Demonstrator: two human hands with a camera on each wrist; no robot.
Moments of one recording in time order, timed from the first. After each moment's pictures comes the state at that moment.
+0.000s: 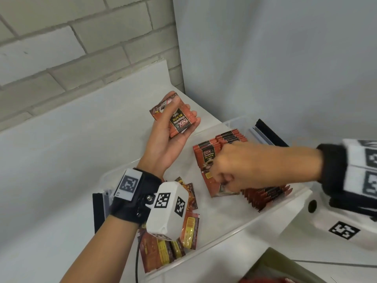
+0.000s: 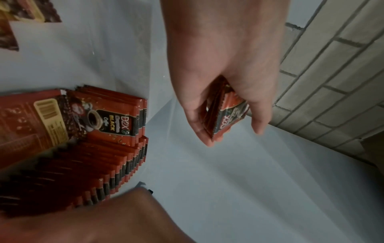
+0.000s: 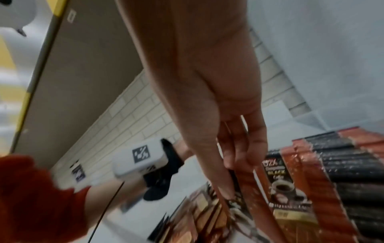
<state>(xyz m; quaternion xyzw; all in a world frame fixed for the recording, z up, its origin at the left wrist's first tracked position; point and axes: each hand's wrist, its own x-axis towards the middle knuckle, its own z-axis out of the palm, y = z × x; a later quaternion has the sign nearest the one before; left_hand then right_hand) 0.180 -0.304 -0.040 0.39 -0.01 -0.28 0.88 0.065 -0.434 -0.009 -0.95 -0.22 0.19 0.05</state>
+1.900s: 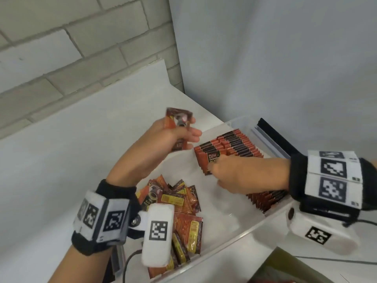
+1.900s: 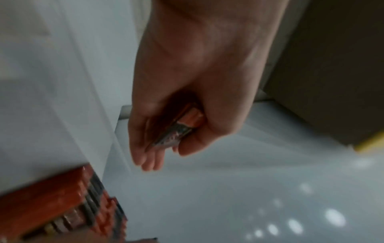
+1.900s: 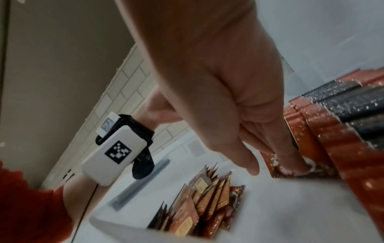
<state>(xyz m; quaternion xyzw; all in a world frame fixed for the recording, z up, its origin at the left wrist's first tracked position) 0.168 -0.281 -0.002 0.74 -0.17 -0.30 0.58 0.085 -0.420 -0.053 -0.95 -0.10 0.30 0.01</state>
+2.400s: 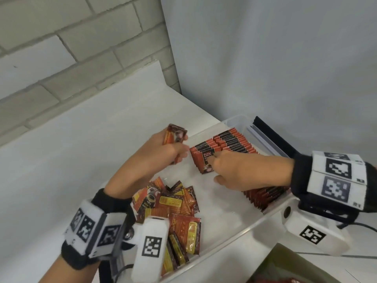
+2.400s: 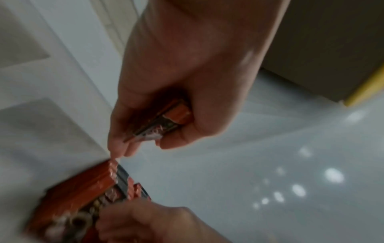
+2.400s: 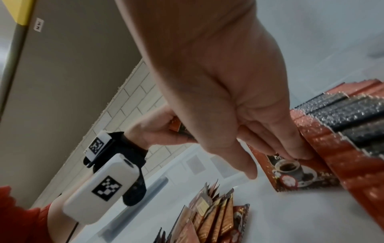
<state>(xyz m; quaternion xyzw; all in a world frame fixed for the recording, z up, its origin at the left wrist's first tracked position) 0.162 -0.275 -0.012 0.81 -0.15 -0.33 0.45 0.080 -0.424 -0.042 -0.95 -0.03 0.29 0.10</state>
